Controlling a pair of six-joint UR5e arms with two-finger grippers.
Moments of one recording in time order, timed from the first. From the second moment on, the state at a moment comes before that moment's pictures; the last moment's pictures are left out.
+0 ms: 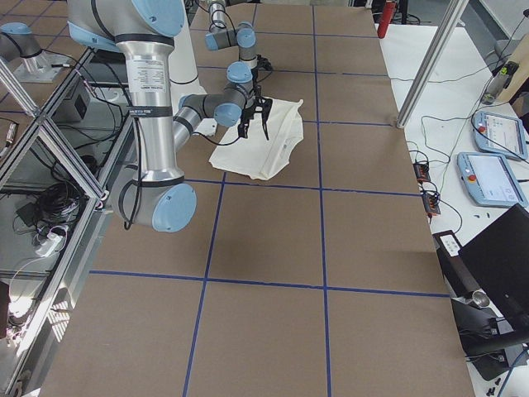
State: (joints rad) left arm -0.26 -2.02 -1.85 -1.69 -1.68 -2.05; right arm 0.45 -1.47 2.19 -1.32 1.91 1.53
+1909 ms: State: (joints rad) left arm -0.64 -2.27 -1.47 -1.78 -1.68 -1.71; right arm 0.46 -1.47 2.16 -1.32 1.89 1.53
